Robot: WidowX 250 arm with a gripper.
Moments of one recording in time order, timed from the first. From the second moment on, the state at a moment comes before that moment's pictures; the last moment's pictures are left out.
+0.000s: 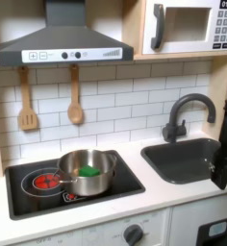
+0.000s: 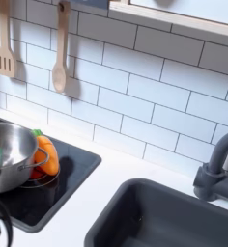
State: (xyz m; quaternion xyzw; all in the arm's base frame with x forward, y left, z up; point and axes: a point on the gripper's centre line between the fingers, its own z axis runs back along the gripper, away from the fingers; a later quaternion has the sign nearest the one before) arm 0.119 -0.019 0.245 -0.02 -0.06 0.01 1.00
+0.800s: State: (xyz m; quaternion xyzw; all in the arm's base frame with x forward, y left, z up) arm 0.134 -0.015 0.247 -0.03 -0.07 0.04 1.00
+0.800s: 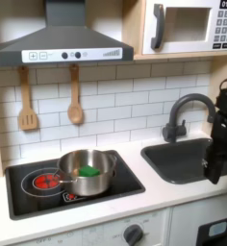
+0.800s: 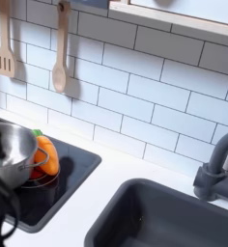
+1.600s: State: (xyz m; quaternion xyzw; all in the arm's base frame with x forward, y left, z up) arm 0.194 -0.001 0.257 -0.06 -0.08 0.10 0.99
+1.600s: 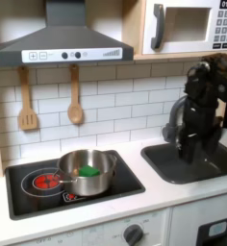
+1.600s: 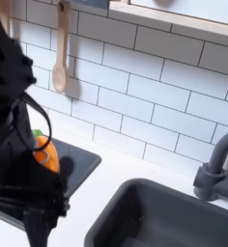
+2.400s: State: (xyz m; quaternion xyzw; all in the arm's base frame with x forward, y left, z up) arm 0.228 0.034 0.252 -0.05 -0.08 0.15 0.99
